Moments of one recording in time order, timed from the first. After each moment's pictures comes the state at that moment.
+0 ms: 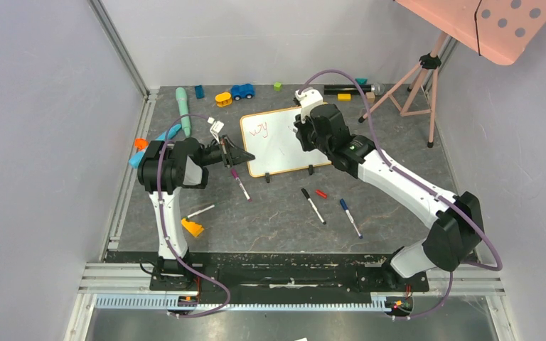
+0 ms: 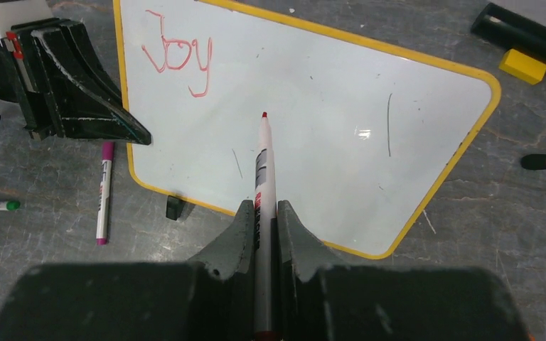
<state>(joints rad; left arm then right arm) -0.05 2.23 0.87 1.49 1.25 -0.81 0.67 1.49 1.28 -0.27 0.18 0.07</state>
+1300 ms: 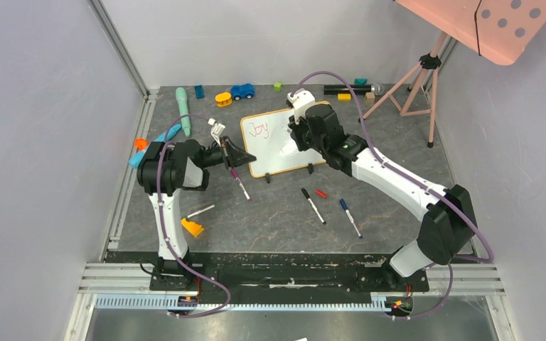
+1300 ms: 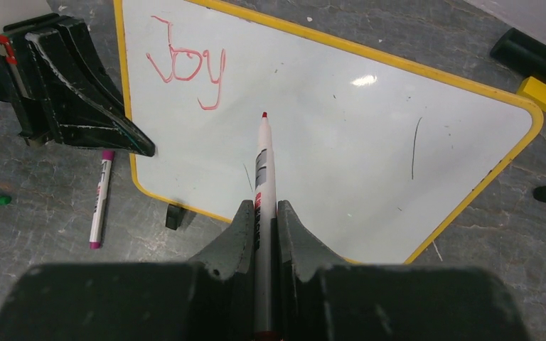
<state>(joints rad) -0.07 2.20 0.82 1.51 1.24 -0.72 0.67 1.54 1.28 -0.21 0.15 0.00</state>
